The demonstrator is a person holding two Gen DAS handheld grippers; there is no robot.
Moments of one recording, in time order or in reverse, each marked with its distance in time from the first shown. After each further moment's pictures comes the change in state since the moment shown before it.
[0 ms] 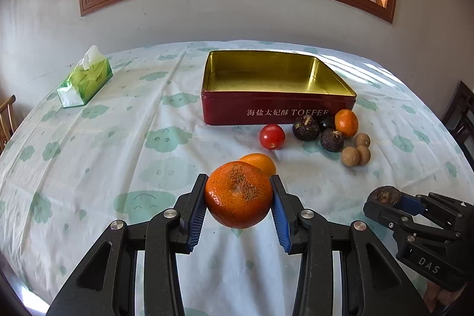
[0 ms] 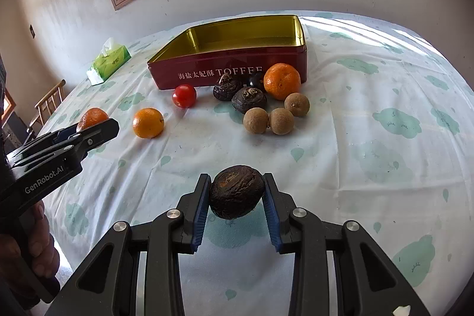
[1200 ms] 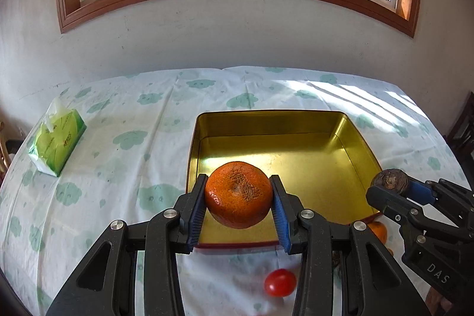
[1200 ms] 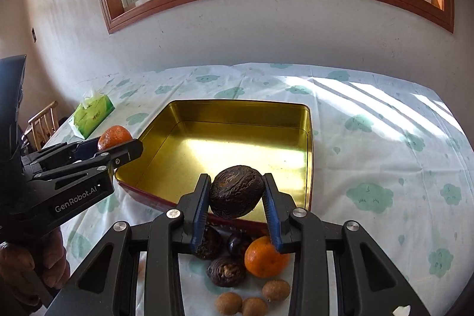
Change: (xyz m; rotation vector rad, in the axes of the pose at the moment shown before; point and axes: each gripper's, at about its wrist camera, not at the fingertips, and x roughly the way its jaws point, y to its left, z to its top) left arm 0.102 -0.004 0.145 0.010 0.023 0.021; right arm 0.063 -0.018 0.163 -0.067 -0.073 -0.015
